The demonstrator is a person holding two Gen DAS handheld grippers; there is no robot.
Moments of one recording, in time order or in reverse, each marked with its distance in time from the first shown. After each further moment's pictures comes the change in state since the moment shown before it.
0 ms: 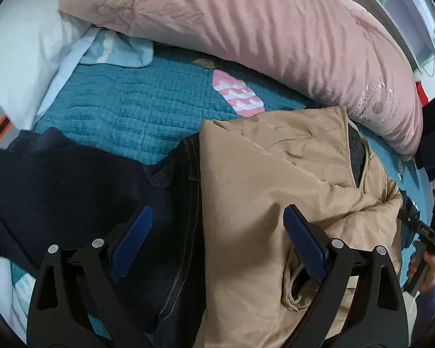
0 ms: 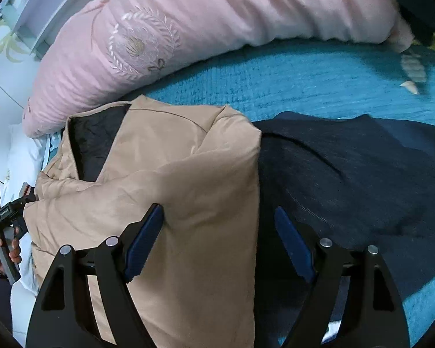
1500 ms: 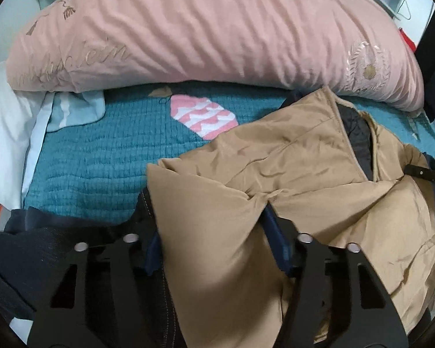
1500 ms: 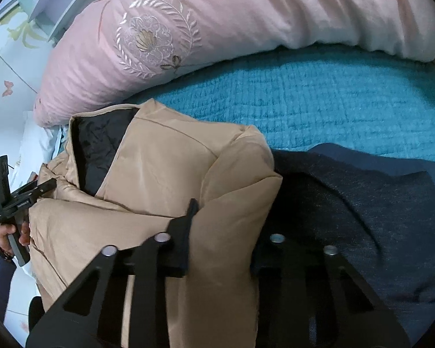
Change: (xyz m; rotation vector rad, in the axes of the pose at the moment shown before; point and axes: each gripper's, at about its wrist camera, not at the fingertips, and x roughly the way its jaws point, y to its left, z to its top) left arm 0.026 -0.048 0.015 0.275 -0.085 0.075; right arm 0.023 -0.002 0.029 -0.097 -0.011 0.083
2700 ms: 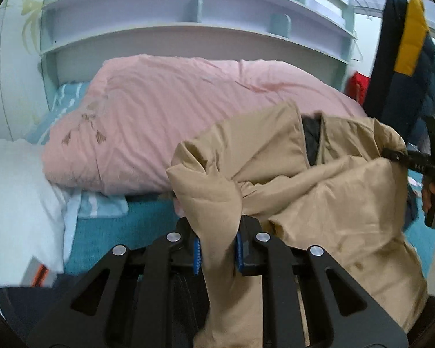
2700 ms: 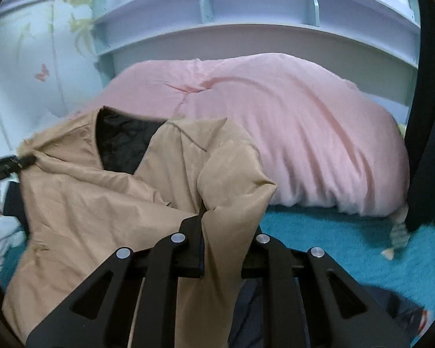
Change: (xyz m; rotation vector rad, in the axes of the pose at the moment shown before) left arm -0.137 -0.005 -0.004 0.126 -0.405 -0.082; right arm -0.123 0.087 -0.005 -0.328 -0.430 -0.106
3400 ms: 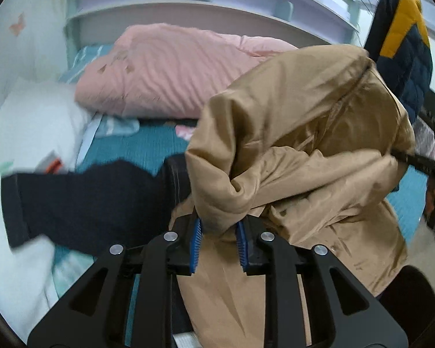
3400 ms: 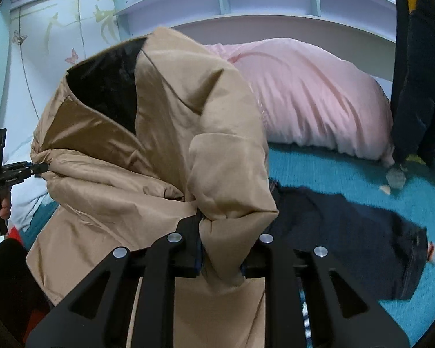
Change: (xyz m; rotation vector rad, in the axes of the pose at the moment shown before) left arm -0.103 -0.035 -0.121 -0.130 0.096 0.027; right arm -0.095 0.053 -0.088 0.001 0.076 0.031
